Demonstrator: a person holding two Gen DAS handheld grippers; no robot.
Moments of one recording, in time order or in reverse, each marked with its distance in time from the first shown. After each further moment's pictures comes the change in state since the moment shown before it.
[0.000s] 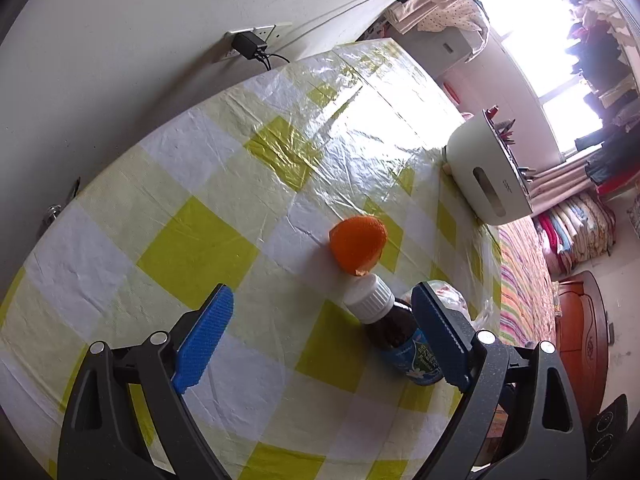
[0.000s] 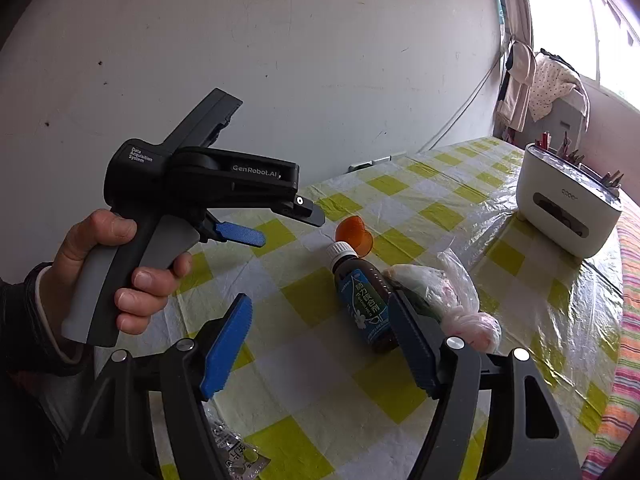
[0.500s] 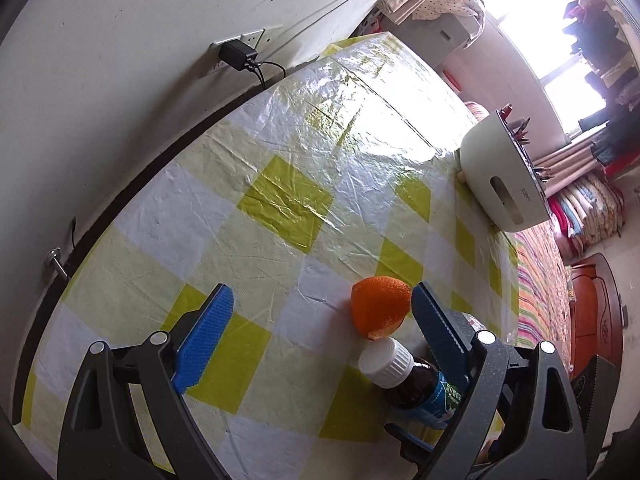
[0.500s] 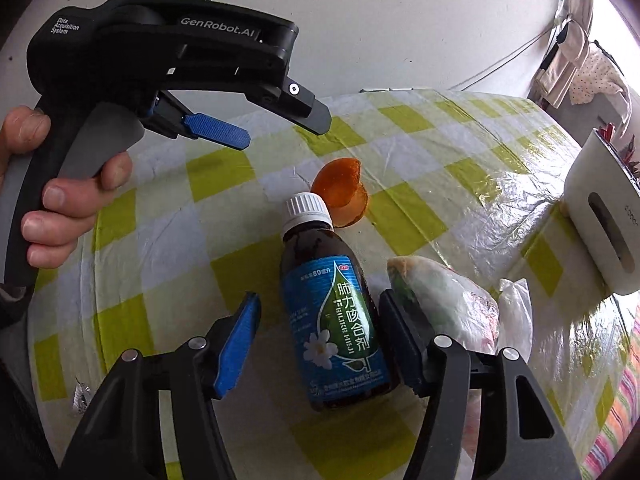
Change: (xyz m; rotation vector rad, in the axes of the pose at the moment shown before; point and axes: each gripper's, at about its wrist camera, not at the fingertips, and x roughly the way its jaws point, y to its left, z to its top) left arm 0.032 -0.002 0.043 0.081 0.042 0.032; right arm 0.097 -0.021 0.014 -0.148 0.310 -0.015
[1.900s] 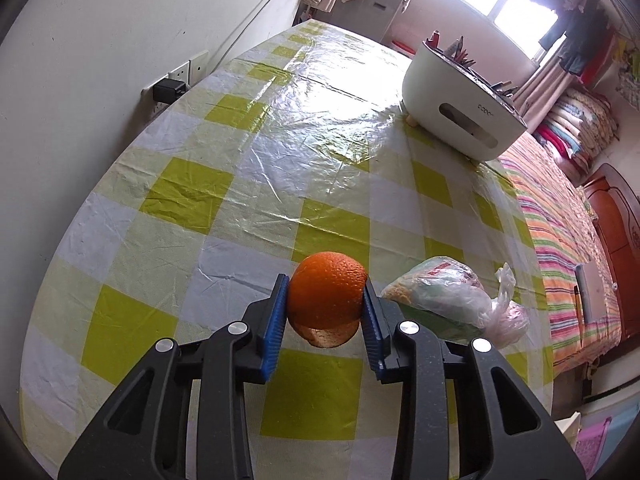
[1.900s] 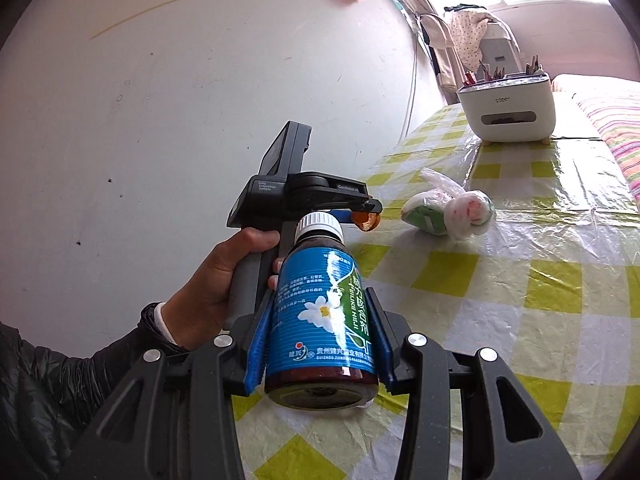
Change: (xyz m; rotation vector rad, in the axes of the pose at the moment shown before) left arm 0.016 -0.070 -0.046 0.311 -0.032 0.036; right arm -0.151 0.069 -0.148 0.592 -0.564 0.140
